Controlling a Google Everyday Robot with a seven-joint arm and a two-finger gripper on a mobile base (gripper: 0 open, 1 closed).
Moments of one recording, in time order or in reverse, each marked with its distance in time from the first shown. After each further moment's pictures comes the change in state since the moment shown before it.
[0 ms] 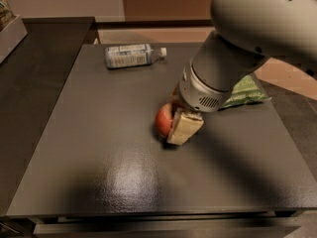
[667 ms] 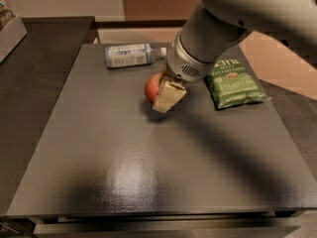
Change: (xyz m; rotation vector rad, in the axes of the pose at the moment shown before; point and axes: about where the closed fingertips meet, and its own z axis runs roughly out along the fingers) arm -0.028 -0.071 -0.011 0.137 -0.051 0.097
